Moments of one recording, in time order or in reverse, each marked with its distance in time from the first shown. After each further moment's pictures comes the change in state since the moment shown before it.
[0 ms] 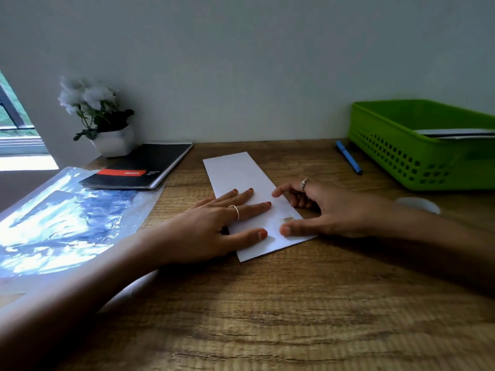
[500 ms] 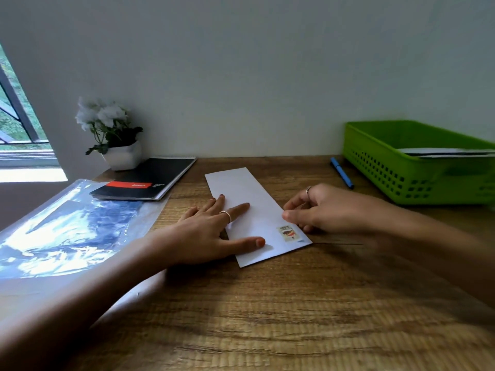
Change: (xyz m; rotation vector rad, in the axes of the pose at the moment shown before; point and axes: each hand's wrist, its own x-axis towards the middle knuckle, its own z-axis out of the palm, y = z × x) left_hand -0.004 0.005 -0.003 0.067 0.000 -0.251; right_hand -0.013 -0.026 -0.010 0.186 0.086 0.287
